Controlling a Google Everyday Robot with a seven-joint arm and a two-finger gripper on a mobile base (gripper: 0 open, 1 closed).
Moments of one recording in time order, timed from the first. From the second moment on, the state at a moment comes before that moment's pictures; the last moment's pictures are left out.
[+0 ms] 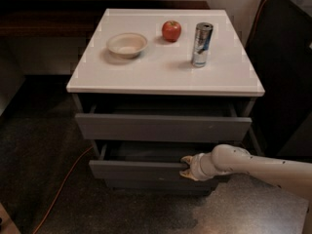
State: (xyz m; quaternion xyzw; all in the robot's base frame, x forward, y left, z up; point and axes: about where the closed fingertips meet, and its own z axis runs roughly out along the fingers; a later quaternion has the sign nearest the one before) arm 0.563 -0.143 0.422 -0.63 0.72 0.08 0.28
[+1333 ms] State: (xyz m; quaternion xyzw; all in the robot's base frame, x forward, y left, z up) arm 0.496 -0.116 0.429 -0.62 0.72 0.14 0.27
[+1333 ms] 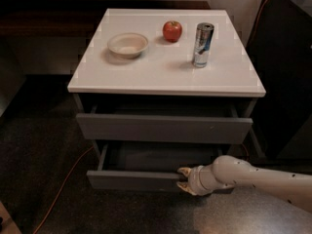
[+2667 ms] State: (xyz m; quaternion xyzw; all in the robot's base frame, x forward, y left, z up) arm 0.461 -0.100 0.442 -0.62 0.72 0.17 0.26
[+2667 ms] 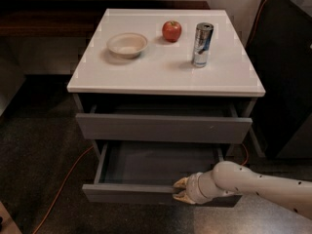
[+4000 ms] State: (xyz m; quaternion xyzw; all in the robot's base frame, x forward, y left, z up) arm 0.420 -0.078 0.449 -0.62 0.71 0.21 0.26
